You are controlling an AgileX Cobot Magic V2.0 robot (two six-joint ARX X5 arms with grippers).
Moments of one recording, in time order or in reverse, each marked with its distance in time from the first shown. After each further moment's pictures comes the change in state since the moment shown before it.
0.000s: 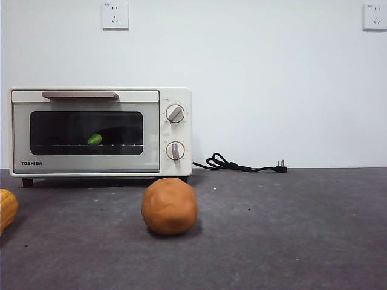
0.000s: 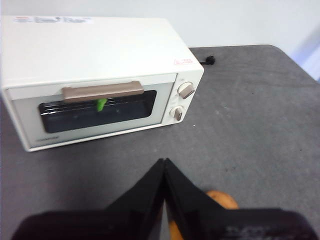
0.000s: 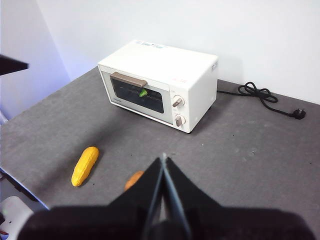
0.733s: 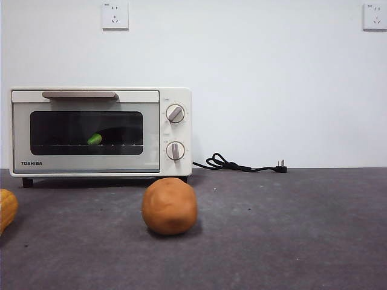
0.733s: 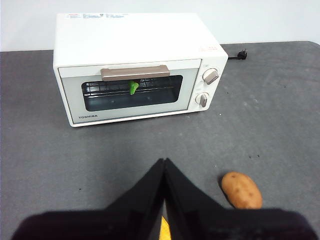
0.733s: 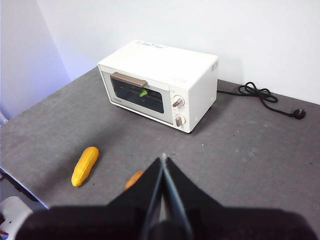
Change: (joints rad) left arm -0.009 -0.155 0.000 -0.137 -0.137 0.000; right arm 0.000 0.000 0.000 0.000 0.000 0.000
